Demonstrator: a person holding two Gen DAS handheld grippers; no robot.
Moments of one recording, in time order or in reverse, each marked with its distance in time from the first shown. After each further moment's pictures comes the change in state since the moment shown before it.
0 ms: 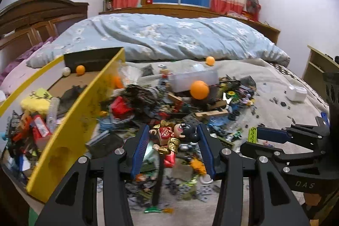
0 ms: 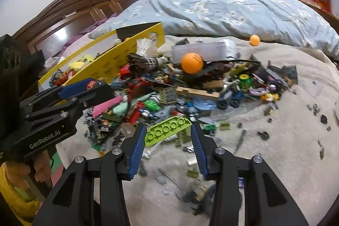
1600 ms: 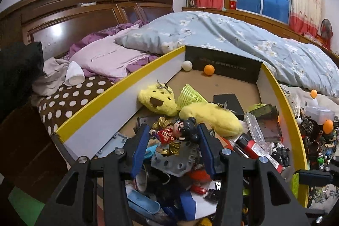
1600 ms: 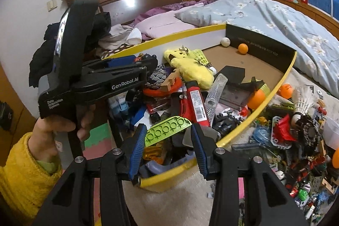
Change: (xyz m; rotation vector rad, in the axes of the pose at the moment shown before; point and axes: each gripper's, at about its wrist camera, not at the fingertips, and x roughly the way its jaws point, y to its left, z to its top) left arm -0.033 0.278 -0.001 -0.236 -0.007 0.435; right arm 0.106 0.245 0.063 -0.344 0.077 0.334
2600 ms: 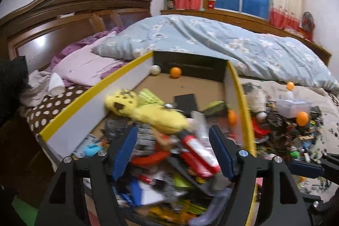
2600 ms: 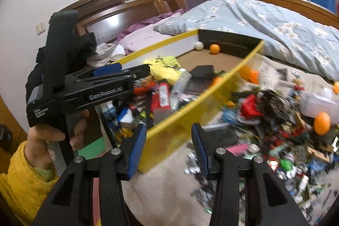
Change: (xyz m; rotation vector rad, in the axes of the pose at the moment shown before) left arm -0.039 -0.071 0.000 0.075 -0.009 -0.121; right arm -0.069 -0.041 -0.041 0.145 -0.089 -0.080
